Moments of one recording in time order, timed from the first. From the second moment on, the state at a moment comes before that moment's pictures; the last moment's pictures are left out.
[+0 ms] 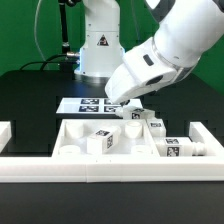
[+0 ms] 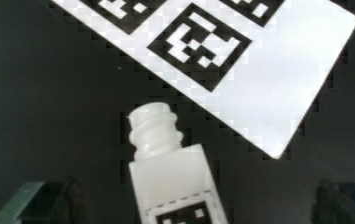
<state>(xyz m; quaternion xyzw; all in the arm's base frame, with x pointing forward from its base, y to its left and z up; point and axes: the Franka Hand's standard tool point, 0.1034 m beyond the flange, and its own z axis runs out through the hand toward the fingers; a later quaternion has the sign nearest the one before) 0.438 0.051 0.047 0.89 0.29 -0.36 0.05</state>
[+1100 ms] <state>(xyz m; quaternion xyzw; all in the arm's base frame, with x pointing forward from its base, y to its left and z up) 0.432 0.043 0.018 0.87 0.23 -0.42 0.10</state>
